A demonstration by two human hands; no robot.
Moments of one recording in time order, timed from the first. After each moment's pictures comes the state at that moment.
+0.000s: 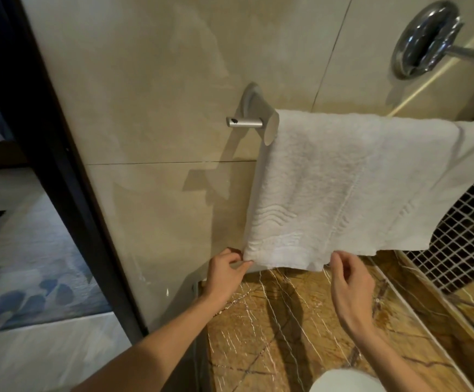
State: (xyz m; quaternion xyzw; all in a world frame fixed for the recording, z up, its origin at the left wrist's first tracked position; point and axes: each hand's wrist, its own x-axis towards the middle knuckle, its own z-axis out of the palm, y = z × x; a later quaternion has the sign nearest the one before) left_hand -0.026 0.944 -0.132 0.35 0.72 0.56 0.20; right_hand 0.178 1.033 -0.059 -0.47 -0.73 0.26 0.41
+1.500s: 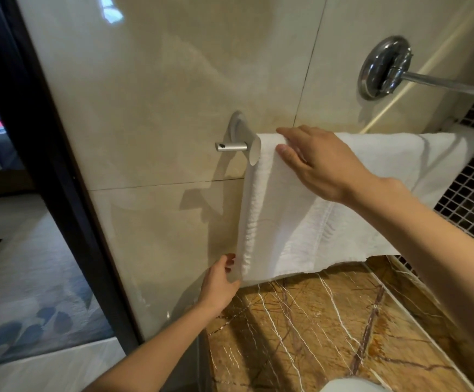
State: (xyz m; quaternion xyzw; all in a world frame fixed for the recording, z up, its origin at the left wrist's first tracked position) left_hand -0.037 0.935 -0.115 0.37 0.77 0.47 0.25; right_hand 0.089 1.050 0.173 -0.17 -0.95 -0.06 0.27
